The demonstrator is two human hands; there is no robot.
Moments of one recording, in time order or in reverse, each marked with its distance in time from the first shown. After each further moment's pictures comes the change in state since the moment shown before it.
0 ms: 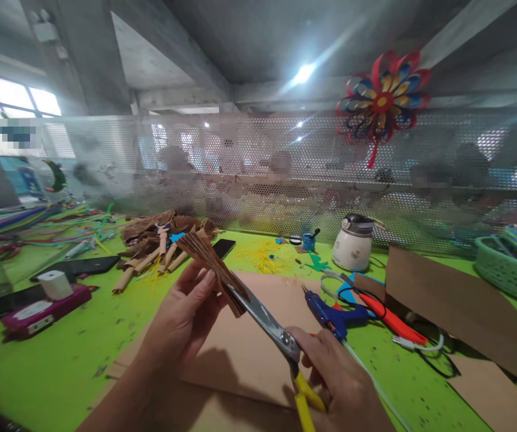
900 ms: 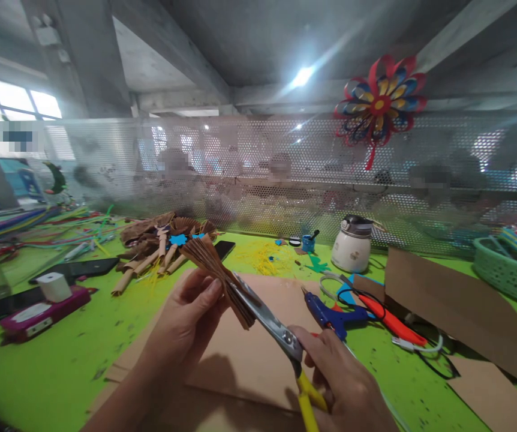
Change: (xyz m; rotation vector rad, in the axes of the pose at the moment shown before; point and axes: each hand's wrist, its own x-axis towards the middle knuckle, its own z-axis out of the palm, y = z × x) left_hand -0.005 -0.001 0.005 0.011 -0.082 0.021; right_hand 0.002 0.000 -0.009 -0.170 0.064 -0.153
